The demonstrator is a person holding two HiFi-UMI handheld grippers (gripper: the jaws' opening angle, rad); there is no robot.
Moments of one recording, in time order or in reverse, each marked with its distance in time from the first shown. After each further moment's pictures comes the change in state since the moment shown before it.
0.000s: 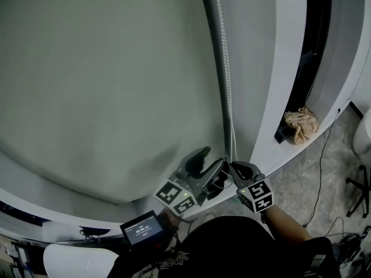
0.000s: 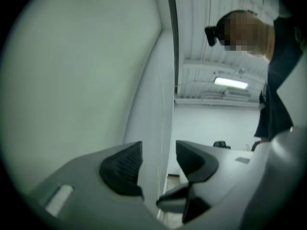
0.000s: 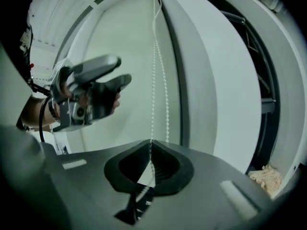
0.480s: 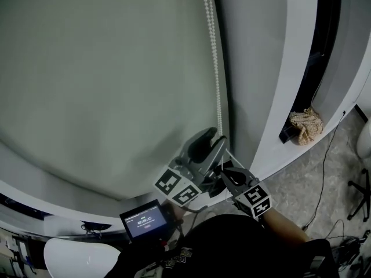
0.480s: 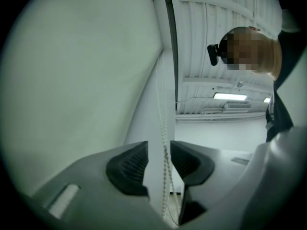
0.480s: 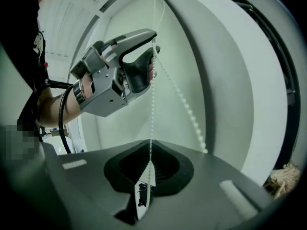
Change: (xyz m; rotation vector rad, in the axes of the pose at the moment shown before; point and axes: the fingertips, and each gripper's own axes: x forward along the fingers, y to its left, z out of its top) left arm 0.018 0.003 0.072 0.000 -0.201 -0.010; right arm 0.010 0.060 0.005 0.022 -0.016 0.198
